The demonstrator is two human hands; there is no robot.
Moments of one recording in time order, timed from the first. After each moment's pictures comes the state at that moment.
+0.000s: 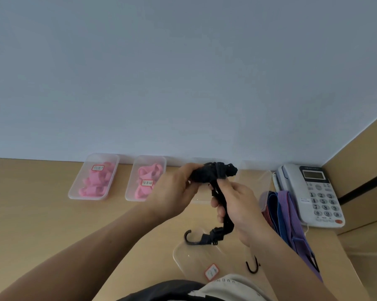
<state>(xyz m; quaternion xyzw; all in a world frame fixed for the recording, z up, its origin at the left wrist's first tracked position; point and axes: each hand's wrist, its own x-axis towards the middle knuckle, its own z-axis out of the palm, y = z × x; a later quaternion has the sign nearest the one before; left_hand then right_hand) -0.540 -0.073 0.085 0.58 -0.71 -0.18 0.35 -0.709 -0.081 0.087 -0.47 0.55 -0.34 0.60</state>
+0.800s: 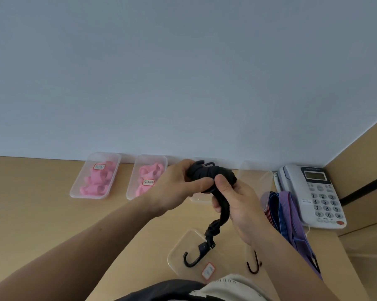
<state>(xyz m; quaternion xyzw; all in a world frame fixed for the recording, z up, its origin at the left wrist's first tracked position) -0.534 -0.082 0.095 0.52 -0.56 -0.50 0.40 -0.712 -0.080 0.086 -0.48 0.45 -0.39 0.64</state>
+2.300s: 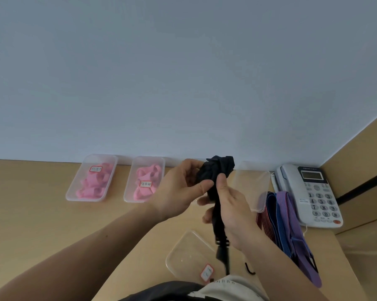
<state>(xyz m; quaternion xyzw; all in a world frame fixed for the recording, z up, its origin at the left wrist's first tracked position) -0.546 -0.080 0.085 0.50 -0.55 -0.49 0.46 -0.698 -0.076 0.079 -0.43 0.52 -0.38 0.64</state>
